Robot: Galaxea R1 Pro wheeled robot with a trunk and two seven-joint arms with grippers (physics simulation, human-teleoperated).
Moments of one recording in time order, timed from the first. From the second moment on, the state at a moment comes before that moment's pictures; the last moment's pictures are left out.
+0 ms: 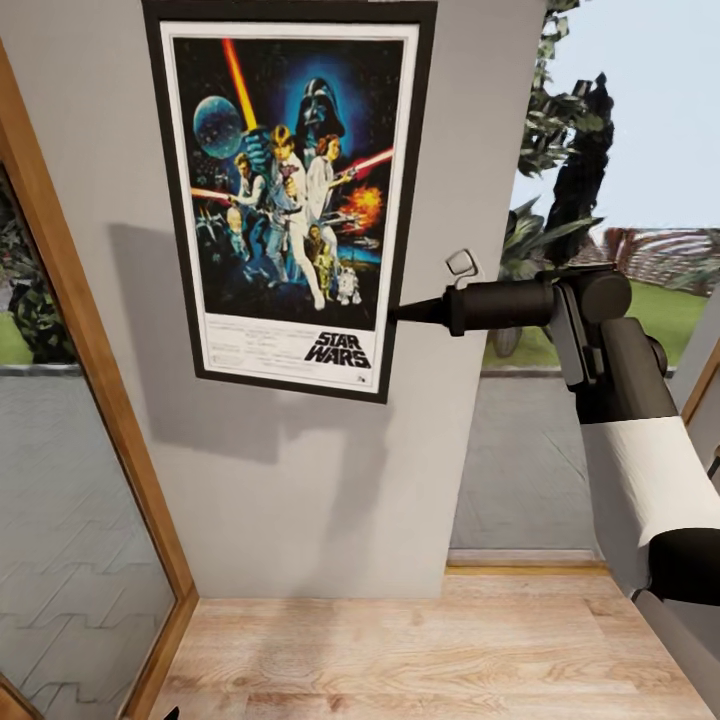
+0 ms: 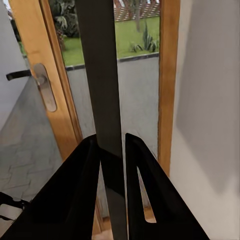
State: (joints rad) left arm -0.28 0.30 0.05 -0.03 0.72 -0.38 -0.94; right arm -1.26 -0.13 0.12 -1.27 -0.08 0.99 1.37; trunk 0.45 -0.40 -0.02
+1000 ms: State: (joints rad) left arm -0.28 0.30 0.05 -0.03 0.72 -0.38 -0.95; right arm -1.26 -0.13 0.13 -1.27 -0.08 1.00 1.37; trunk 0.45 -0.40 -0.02
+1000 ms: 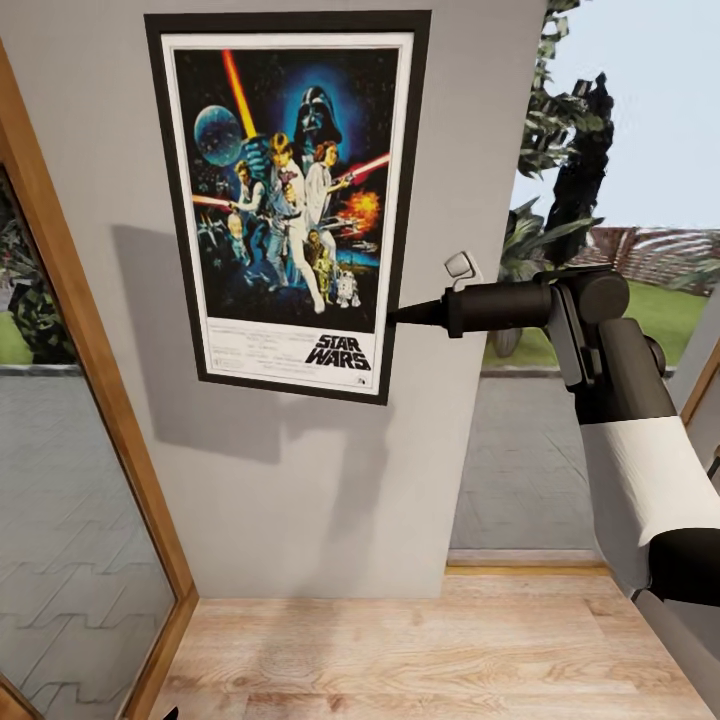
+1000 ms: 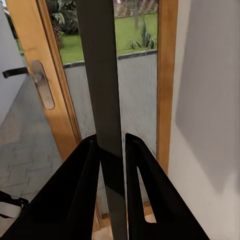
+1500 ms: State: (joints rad) left arm -0.28 0.30 0.05 -0.03 0.72 -0.38 -0.95; right arm -1.26 -0.13 0.13 -1.27 -0.08 1.00 1.37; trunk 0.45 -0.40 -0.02
